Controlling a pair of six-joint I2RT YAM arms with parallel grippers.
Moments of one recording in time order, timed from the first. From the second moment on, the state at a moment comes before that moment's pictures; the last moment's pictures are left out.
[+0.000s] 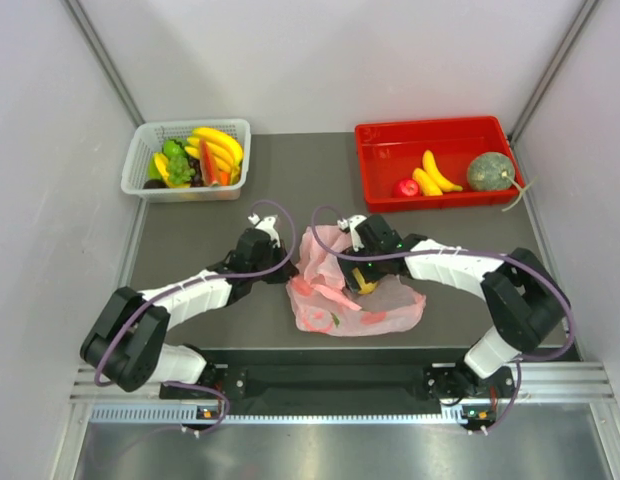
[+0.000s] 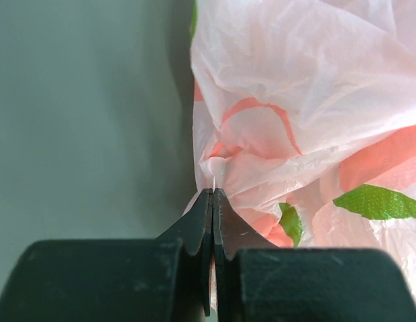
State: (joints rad) left arm -0.54 1.36 0.57 0.11 0.14 -0.58; right arm 0.71 1.60 0.90 -0.32 -0.04 0.10
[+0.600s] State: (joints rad) left arm -0.57 1.34 0.54 0.15 0.14 -0.60; right arm 0.75 1.43 0.89 -0.38 0.11 0.16
